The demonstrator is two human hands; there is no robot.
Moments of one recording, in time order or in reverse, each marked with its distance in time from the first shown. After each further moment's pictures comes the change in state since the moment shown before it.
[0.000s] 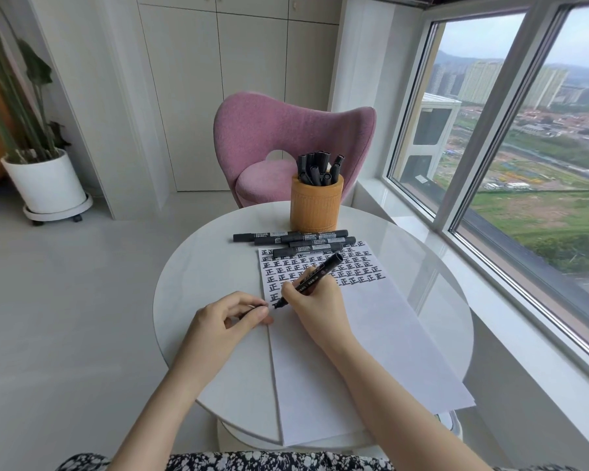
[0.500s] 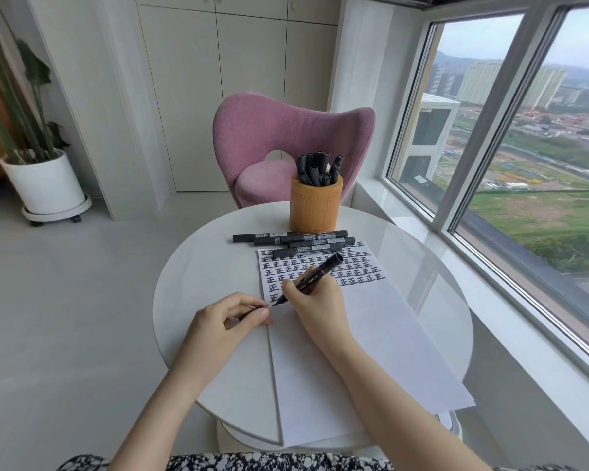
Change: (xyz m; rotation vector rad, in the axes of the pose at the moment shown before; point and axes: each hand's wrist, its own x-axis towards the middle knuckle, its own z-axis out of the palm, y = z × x) left_hand -0.002 0.001 -0.002 0.004 -0.027 0.001; right_hand 0.001 0.000 0.001 -0.011 0.024 -0.017
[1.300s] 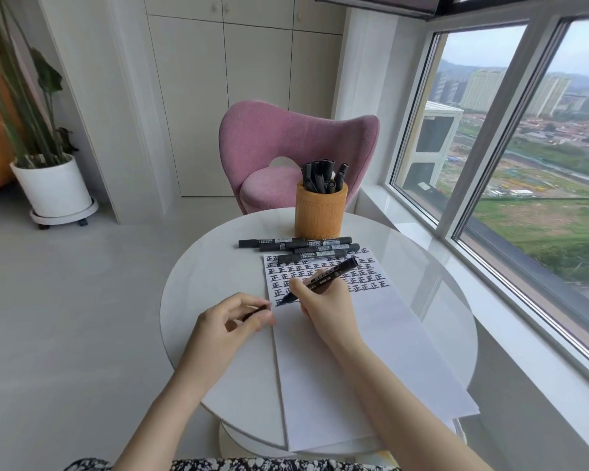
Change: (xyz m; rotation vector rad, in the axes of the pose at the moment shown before) left_hand -0.001 0.007 -0.001 -0.102 0.040 -0.012; right_hand 0.000 -0.009 -0.007 0.113 -0.033 0.058
